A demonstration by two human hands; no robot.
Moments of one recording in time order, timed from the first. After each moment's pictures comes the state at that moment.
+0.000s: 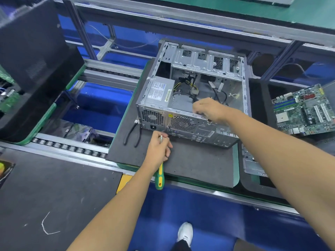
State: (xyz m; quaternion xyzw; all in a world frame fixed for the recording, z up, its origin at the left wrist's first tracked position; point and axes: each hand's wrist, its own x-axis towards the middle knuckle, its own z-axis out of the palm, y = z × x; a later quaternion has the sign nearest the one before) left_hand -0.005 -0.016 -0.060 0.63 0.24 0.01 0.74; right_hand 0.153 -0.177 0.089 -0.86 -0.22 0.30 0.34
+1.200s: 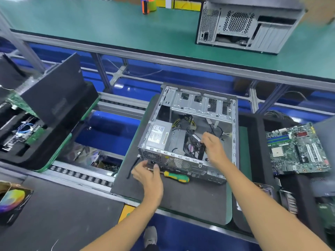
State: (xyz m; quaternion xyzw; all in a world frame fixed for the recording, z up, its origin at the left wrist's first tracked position) left_hand -0.001 -0.033 0.022 0.69 0.40 0.23 0.55; right_hand 0.160 -0.194 0.087 -0.85 -0.11 0.12 0.50
